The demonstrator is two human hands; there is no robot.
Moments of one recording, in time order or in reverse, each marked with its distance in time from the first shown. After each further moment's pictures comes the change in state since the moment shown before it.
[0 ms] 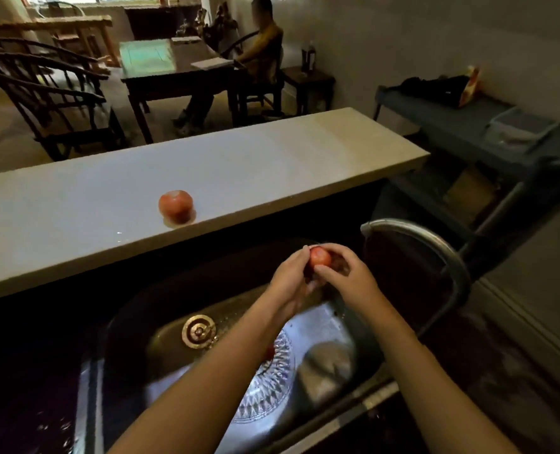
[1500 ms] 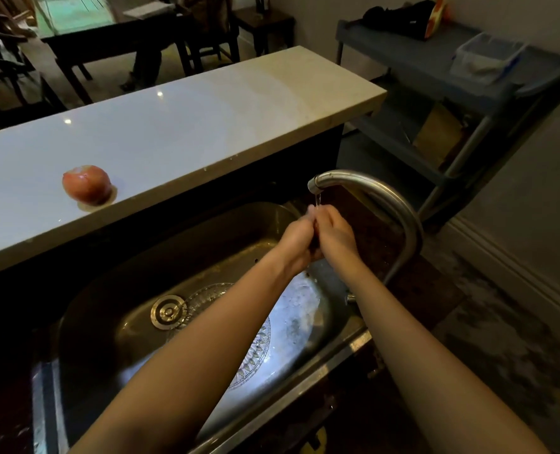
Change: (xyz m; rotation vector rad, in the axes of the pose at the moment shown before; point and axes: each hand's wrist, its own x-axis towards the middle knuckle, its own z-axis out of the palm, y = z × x) left_hand 0.058 -0.054 0.062 0.103 0.006 -0.196; right_hand 0.026 0.049 -0.036 -0.002 0.272 0.220
